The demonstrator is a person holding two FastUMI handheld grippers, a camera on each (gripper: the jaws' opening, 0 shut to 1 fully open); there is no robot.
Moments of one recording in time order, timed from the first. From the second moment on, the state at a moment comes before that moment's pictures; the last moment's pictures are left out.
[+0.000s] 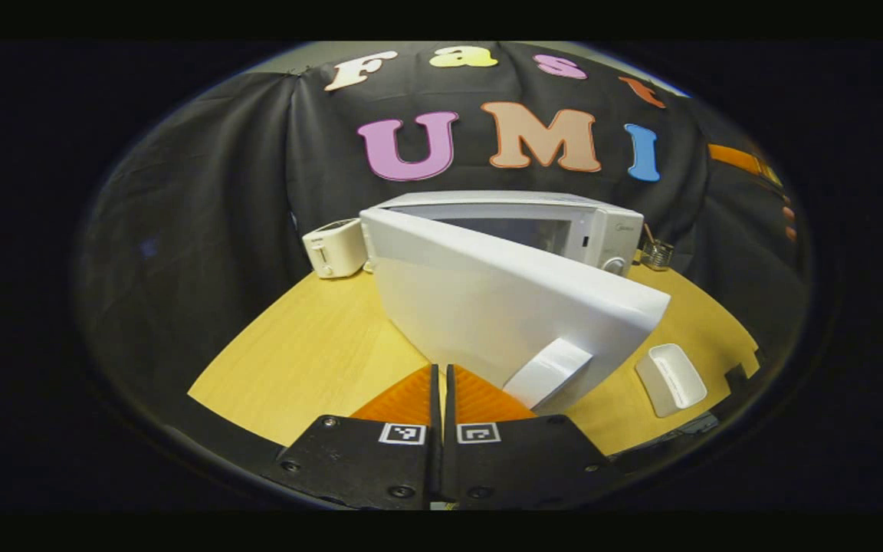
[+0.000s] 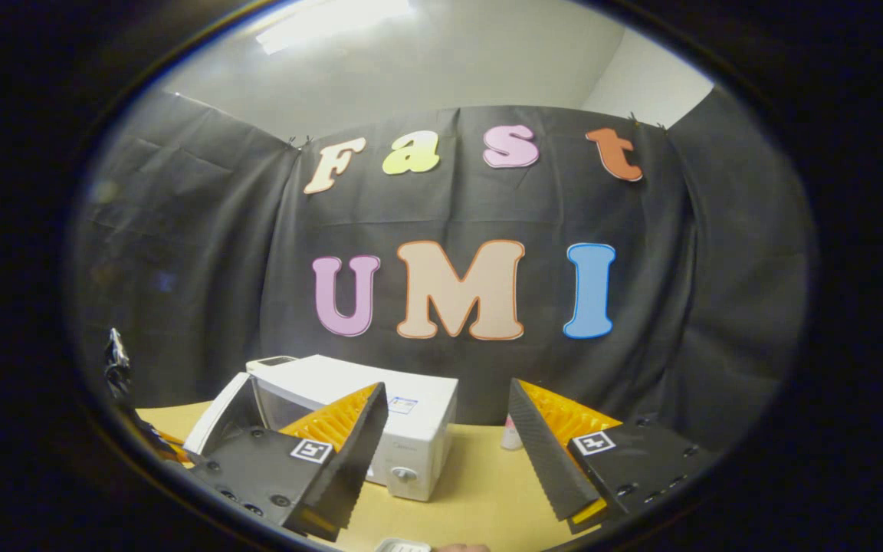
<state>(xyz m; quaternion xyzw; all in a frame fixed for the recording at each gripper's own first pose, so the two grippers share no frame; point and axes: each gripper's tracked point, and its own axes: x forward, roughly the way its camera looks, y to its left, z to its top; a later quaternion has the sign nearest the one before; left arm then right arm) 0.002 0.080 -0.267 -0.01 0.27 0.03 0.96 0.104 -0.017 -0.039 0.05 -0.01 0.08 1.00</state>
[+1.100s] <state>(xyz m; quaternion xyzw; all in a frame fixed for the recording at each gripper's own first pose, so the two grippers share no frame) 0.124 -0.021 -0.254 0.00 0.26 -0.02 0.97 0.082 -0.080 -0.062 0.04 0.01 0.06 1.00</state>
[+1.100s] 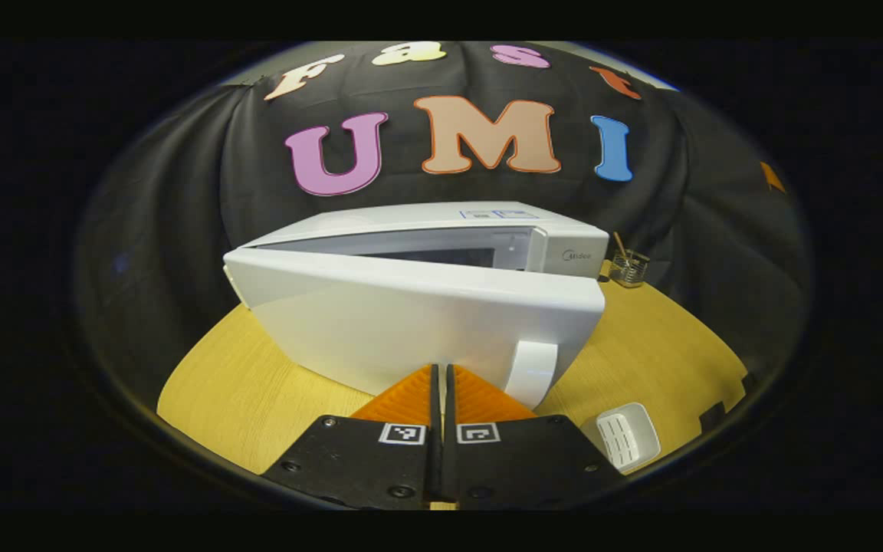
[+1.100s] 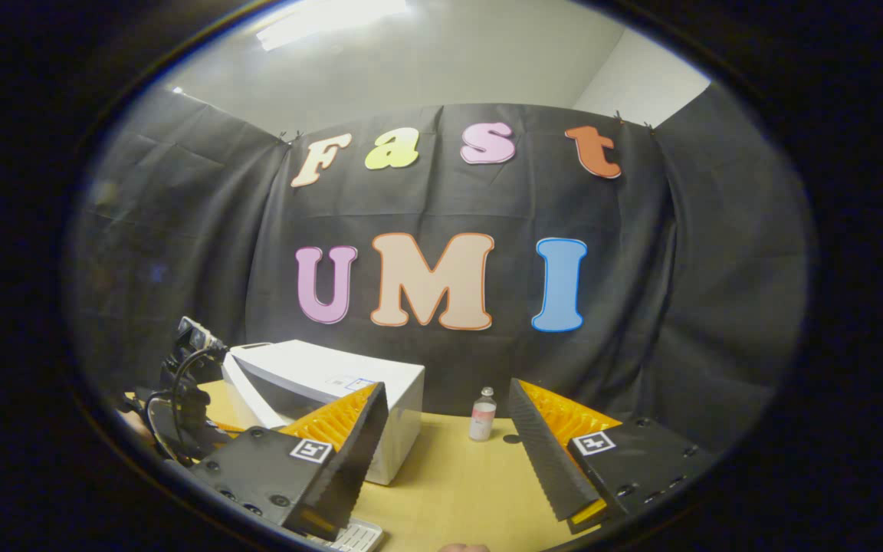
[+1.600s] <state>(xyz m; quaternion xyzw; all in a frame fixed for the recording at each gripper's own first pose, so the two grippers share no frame) 0.172 -0.032 -0.244 -0.02 0.24 -0.02 0.97 0.075 -0.092 -0.066 0.04 0.02 0.05 1.00</state>
